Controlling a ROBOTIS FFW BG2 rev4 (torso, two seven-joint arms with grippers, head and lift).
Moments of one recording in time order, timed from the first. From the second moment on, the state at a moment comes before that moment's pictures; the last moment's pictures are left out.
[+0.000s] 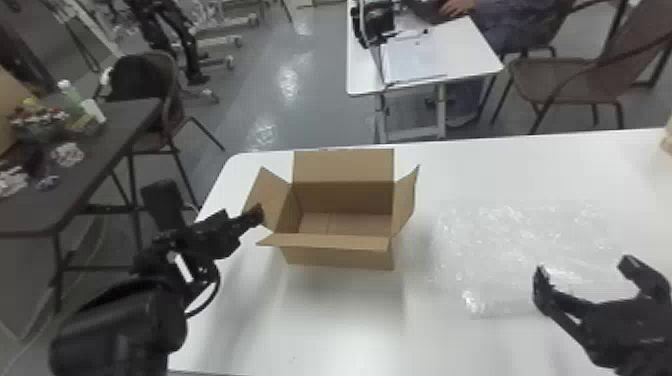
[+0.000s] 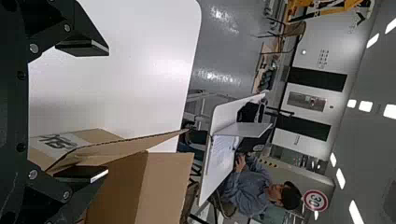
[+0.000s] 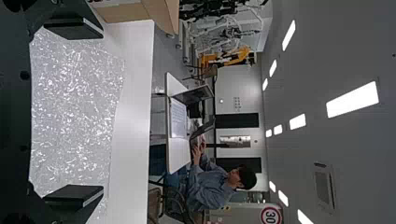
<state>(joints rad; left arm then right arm) 0.04 0.09 0.44 -1.83 0.18 0.66 -0.40 0.42 -0.12 0.14 -1.90 -0.09 -0.07 0.11</state>
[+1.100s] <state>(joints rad) 0.04 0.04 0.41 -1.88 0.30 0.63 -0.37 0.41 -0.12 0.14 -1.89 -0.10 -0.06 0.11</state>
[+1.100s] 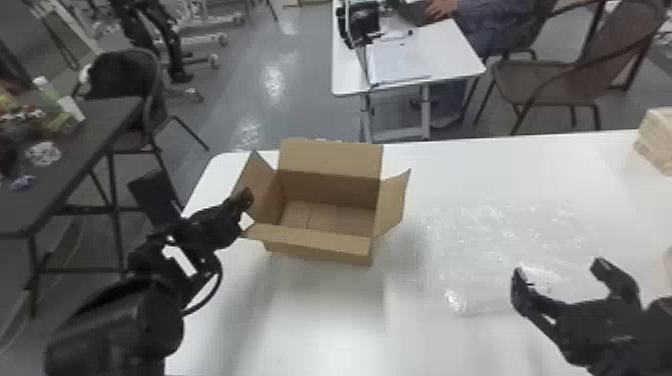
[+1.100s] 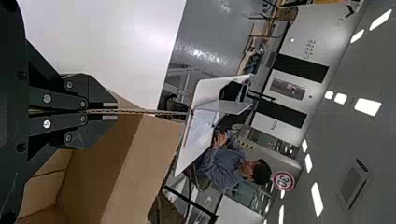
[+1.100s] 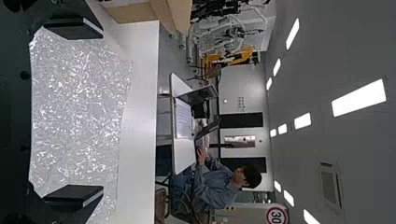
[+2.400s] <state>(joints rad) 0.15 0.00 0.33 -2.17 0.25 0.65 -0.37 0.41 -0.12 0.14 -1.88 -0.11 -0.05 0.07</state>
